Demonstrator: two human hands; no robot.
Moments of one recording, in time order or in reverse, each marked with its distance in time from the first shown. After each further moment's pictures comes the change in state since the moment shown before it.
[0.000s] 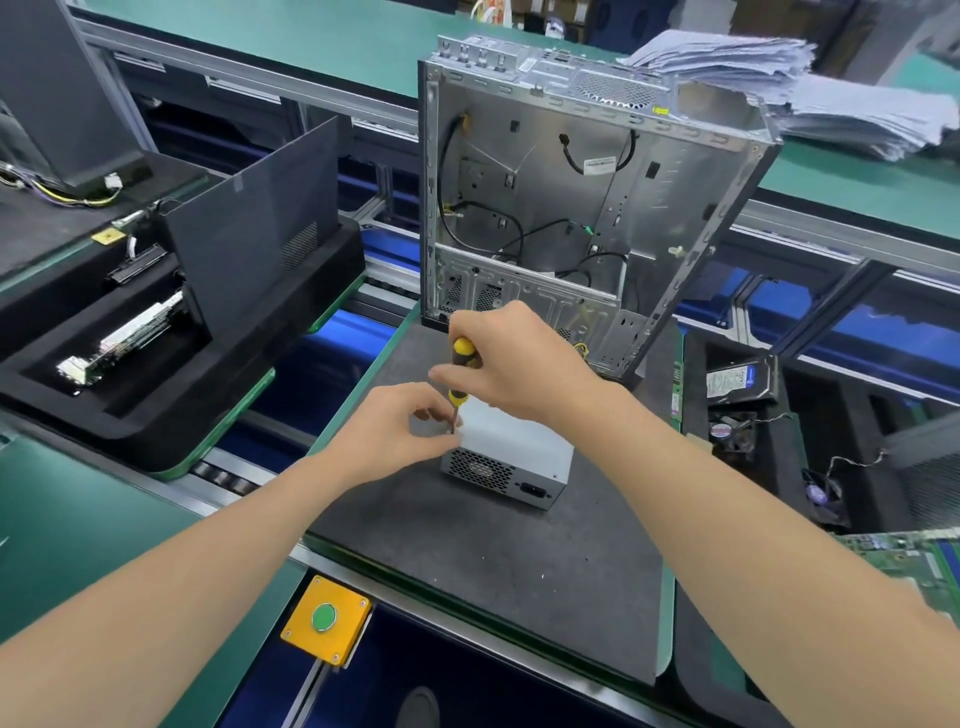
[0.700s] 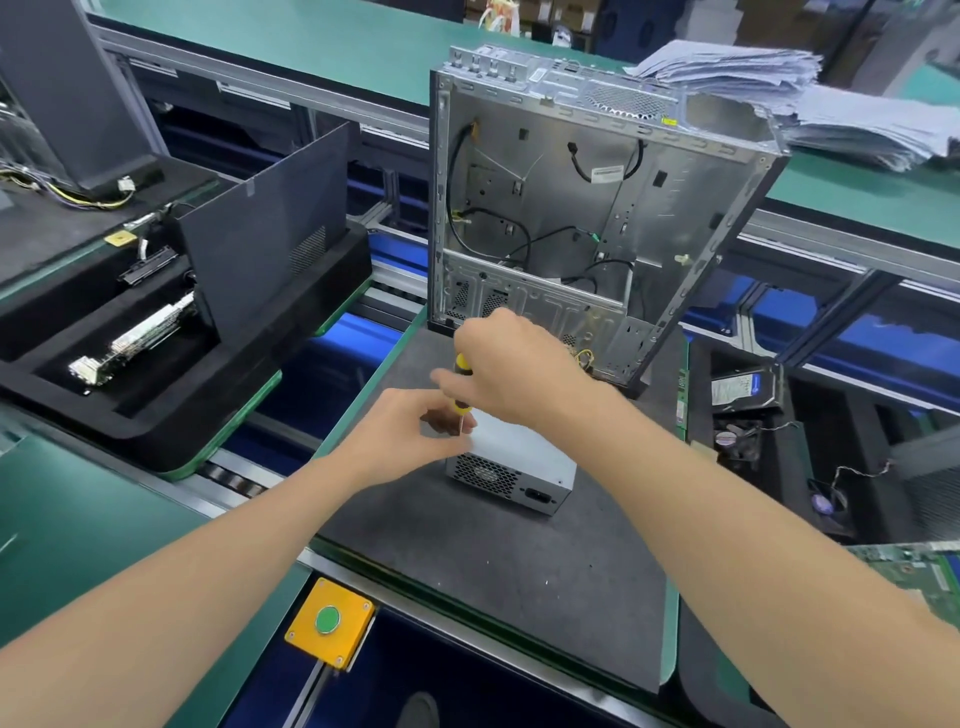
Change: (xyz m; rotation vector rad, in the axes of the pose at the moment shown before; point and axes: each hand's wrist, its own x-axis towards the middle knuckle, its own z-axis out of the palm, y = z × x) left_hand 0.001 0.009 0.001 -0.078 -0.002 -0.122; right_hand 0.006 -0.021 -0.007 -0.246 -0.120 0.081
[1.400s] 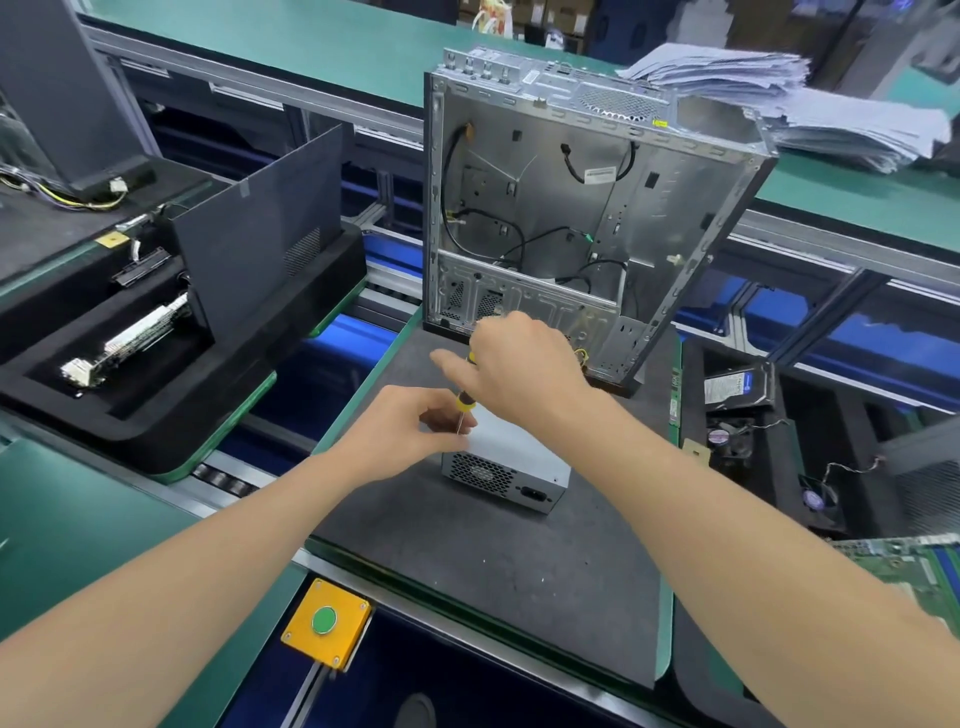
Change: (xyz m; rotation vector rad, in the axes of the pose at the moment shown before) left_hand 0.003 0.004 -0.001 -0.047 -0.085 -0.024; right_hand -0.006 -0.002 0.001 0.001 0.052 0.193
